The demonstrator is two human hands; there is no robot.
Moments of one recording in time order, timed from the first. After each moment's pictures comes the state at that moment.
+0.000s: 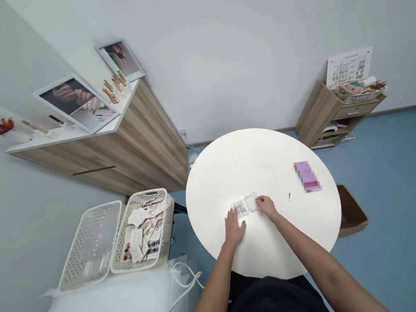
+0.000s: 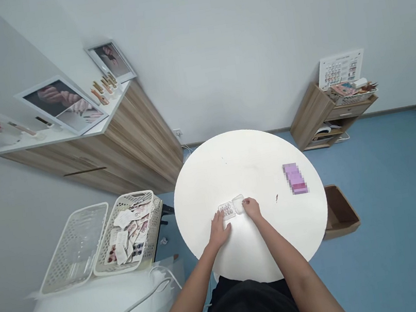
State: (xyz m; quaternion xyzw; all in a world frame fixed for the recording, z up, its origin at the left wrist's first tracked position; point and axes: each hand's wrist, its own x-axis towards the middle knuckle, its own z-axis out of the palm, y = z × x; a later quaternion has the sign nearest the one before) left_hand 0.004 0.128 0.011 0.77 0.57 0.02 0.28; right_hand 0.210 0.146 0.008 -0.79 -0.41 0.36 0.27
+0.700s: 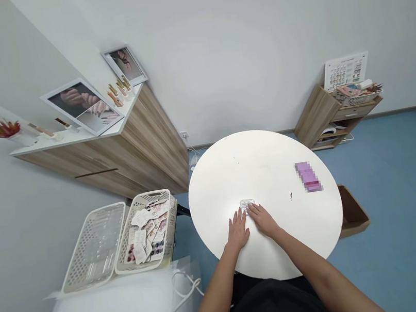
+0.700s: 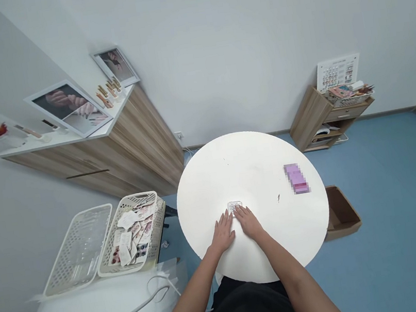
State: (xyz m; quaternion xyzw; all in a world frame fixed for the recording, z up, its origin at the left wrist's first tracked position) left_hand -0.005 0.120 0.021 0.85 0.46 -0.03 0.26; right_hand 0.171 0.098 0.003 -0.60 -0.77 0.16 0.12
